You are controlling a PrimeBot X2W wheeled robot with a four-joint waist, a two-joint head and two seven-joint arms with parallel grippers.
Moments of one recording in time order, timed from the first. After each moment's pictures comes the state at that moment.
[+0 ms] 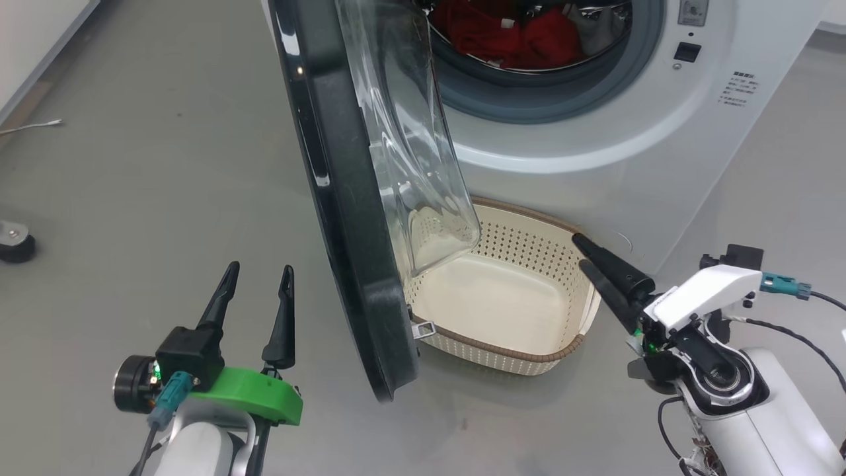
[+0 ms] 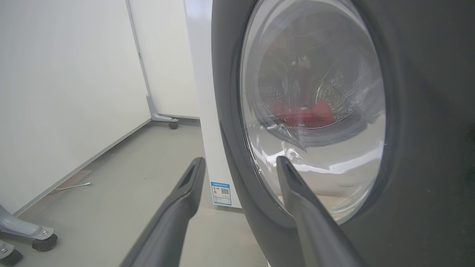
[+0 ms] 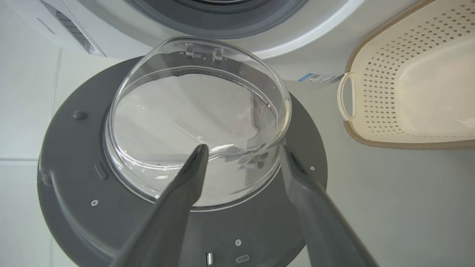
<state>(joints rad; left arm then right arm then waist) -0.18 0.03 -0.24 0.25 -0.31 0.01 -0.25 -0.27 -0.14 0.25 0.28 1.59 0.12 0.39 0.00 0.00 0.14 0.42</state>
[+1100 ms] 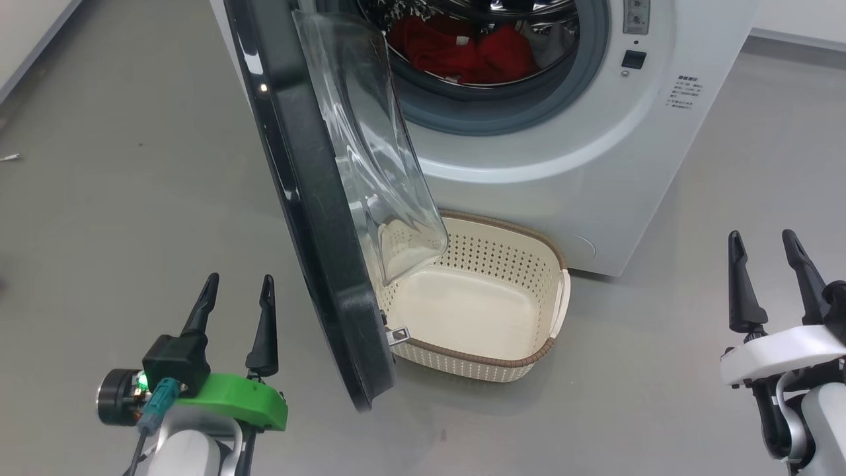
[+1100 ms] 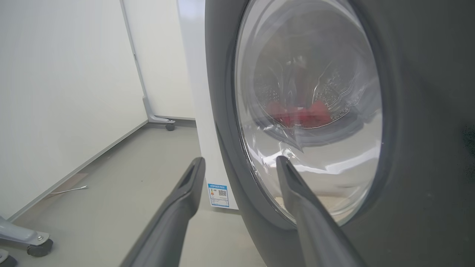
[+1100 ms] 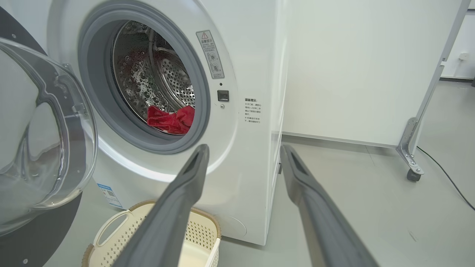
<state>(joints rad) -0.16 0.03 -0.19 0.28 -0.29 0.01 -0.25 -0.11 -0.35 0.19 0.21 0.52 -0.09 -0.26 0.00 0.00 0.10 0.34</state>
